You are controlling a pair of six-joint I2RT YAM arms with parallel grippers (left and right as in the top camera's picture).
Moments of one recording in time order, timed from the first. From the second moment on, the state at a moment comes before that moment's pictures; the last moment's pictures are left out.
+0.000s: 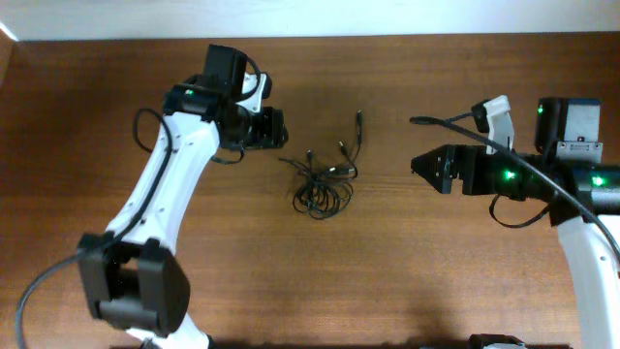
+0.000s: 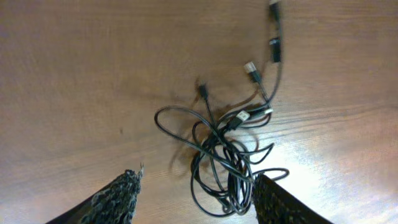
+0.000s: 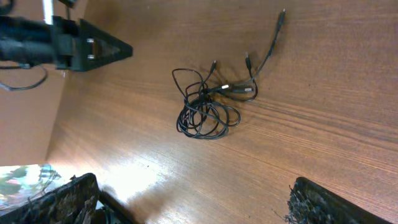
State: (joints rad) left arm -0.20 1.80 1.60 -0.98 0.29 -0.20; right arm -0.05 1.28 1.33 -1.07 -0.70 0.05
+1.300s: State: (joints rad) left arm -0.25 1.99 2.00 -1.01 0.54 -0.42; right arm -0.05 1.31 1.33 -1.02 -0.70 0.24
